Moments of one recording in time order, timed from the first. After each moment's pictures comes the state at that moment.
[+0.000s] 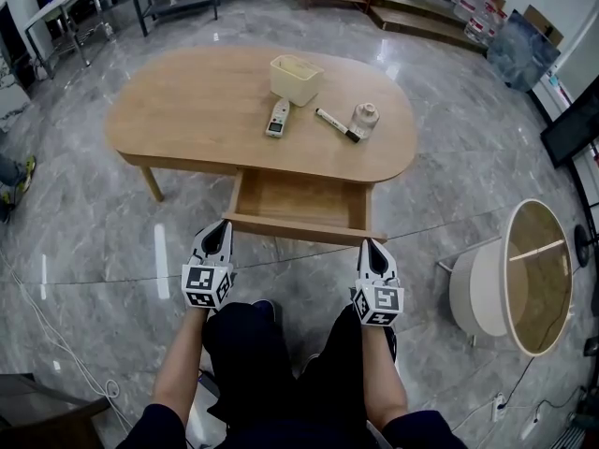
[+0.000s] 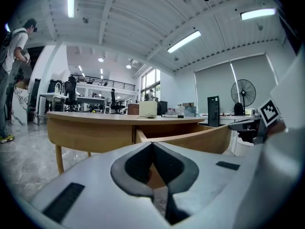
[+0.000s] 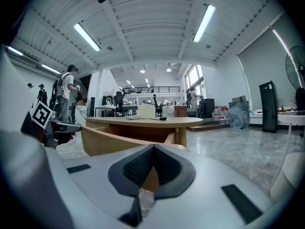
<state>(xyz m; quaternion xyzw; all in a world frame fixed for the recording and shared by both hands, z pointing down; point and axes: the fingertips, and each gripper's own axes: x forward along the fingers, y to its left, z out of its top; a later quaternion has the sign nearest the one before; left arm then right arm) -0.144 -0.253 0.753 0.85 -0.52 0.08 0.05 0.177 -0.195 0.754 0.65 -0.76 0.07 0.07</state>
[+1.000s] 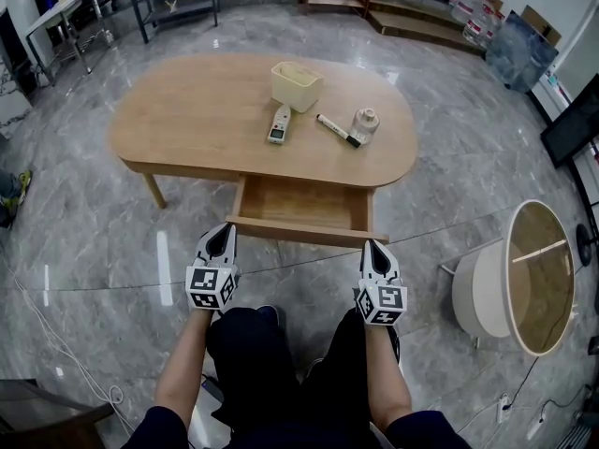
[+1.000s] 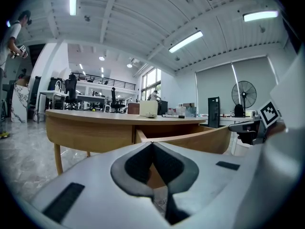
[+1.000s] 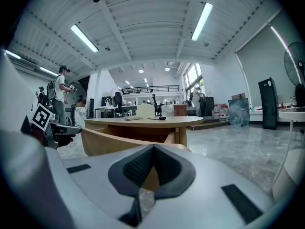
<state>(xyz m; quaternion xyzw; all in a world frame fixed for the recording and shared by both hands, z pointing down) -0.143 -0.261 0.754 0.85 -0.52 0.07 0.06 0.179 -0.204 0.755 0.65 -0.76 0.08 0.06</state>
